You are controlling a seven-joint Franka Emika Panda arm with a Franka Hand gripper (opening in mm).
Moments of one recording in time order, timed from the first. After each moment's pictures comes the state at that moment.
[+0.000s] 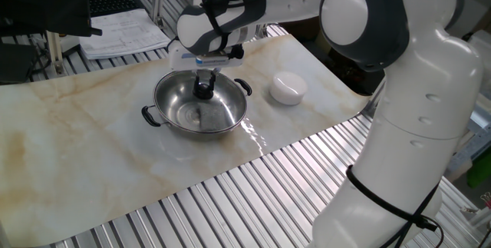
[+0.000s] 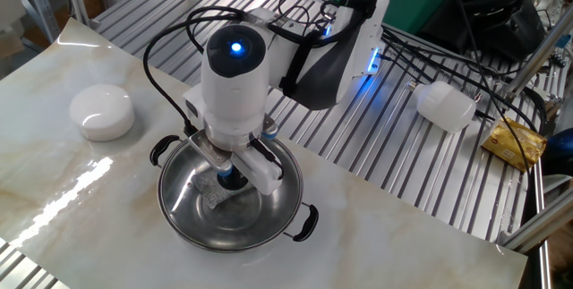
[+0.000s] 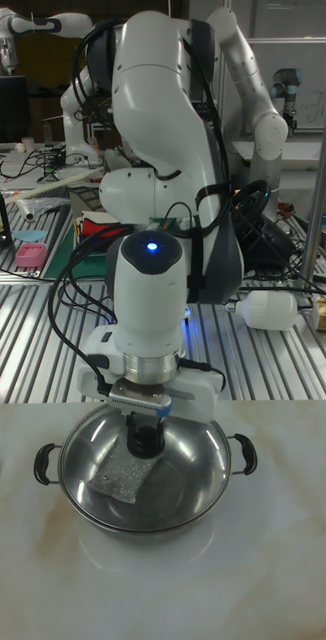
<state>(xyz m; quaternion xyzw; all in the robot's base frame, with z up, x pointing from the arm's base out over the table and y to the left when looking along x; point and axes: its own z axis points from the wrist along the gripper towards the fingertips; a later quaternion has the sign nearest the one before) 0.562 -0.011 0.170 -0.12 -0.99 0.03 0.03</state>
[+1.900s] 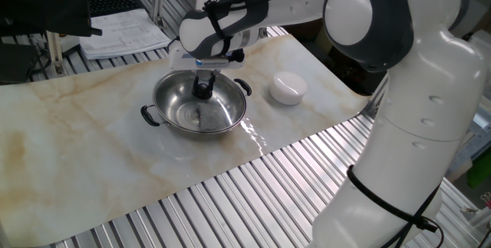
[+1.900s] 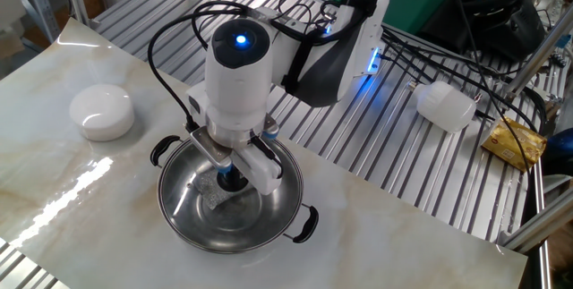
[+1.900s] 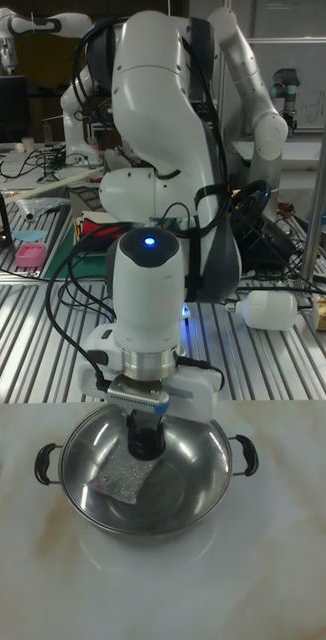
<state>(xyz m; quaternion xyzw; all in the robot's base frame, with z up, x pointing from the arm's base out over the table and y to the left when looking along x) 0.563 -0.010 0.169 -0.14 -0.99 0.02 0.00</state>
